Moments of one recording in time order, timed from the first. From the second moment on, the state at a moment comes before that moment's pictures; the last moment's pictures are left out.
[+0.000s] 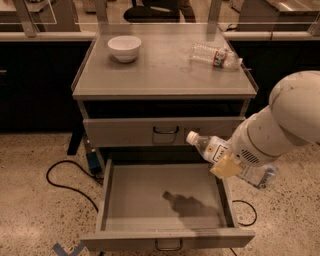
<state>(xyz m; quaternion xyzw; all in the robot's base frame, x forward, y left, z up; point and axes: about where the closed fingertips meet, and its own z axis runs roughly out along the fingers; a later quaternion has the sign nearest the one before) 0.452 -0.164 0.807 -0.46 0.86 0.01 0.21</state>
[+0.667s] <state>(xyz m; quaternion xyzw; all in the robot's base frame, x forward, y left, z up) 0.475 -0.150 0.707 -0.44 0.87 0.09 0.20</state>
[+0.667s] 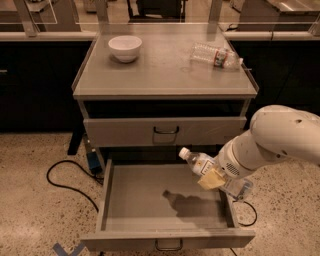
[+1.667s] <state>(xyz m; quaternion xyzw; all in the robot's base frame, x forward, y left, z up) 0.404 -0.151 0.529 -0.40 0.90 0.12 0.11</state>
